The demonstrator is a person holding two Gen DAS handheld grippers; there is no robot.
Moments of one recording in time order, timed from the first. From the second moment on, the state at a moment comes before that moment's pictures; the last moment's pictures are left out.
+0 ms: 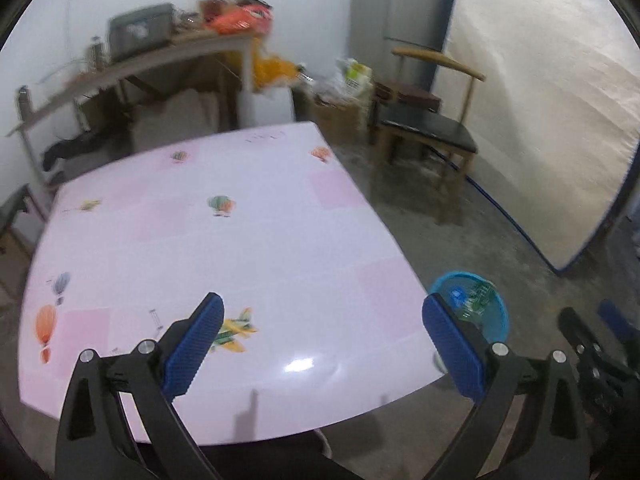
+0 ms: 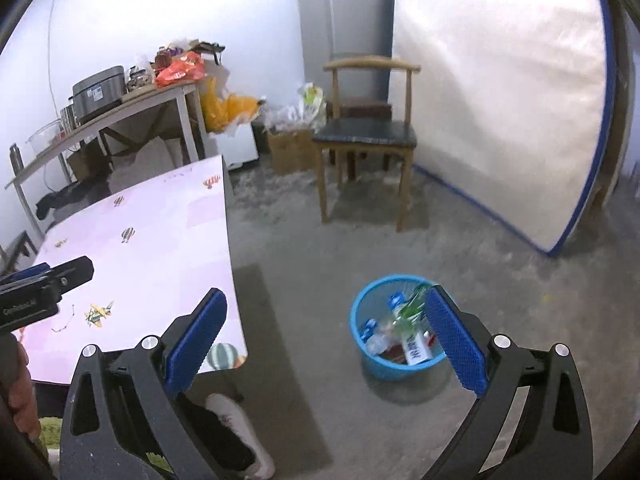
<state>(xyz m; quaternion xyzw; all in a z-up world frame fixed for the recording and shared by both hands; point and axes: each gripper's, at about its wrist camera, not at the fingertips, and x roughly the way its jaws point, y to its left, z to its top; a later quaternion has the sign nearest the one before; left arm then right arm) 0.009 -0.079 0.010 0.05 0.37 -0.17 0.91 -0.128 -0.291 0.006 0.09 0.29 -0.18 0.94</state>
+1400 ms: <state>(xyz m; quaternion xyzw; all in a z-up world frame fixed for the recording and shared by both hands) -0.012 -0.084 -0.016 0.07 0.42 -0.14 0.89 -0.132 -0.259 -0.018 0.04 0.35 -0.23 0.91</state>
